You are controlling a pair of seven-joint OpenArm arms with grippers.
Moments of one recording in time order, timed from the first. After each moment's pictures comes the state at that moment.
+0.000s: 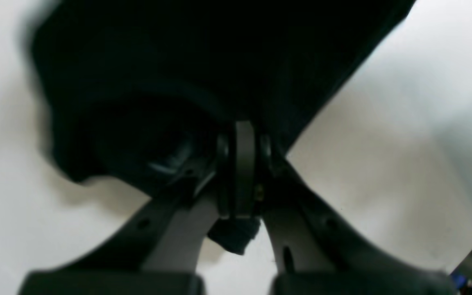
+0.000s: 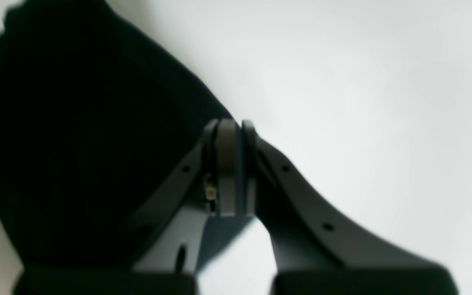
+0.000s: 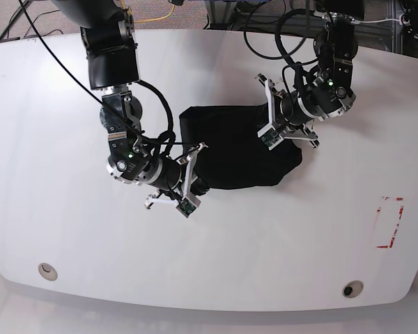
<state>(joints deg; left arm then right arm) 7.9 -8.1 4.1 105.3 -8.8 -42.1 56.5 15.6 4.1 -8.2 77.9 10.2 40.2 -40.9</state>
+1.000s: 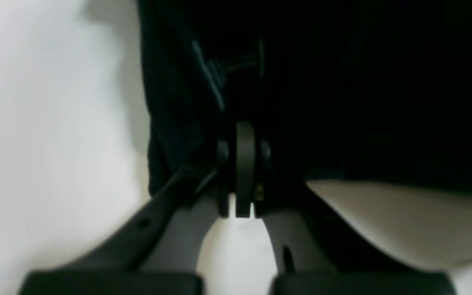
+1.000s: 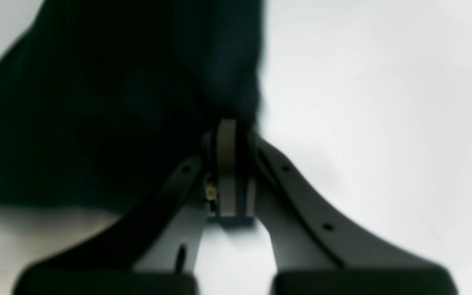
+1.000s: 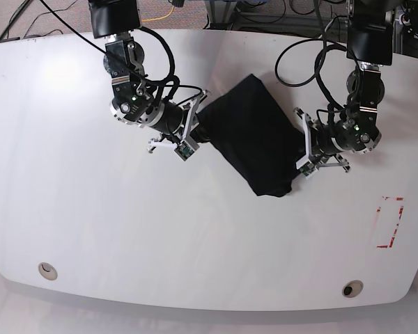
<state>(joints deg) -6.9 -19.7 4.2 81.5 -7.4 -42.2 48.0 -3.3 6.2 -8.4 90.7 10.7 35.9 -38.9</state>
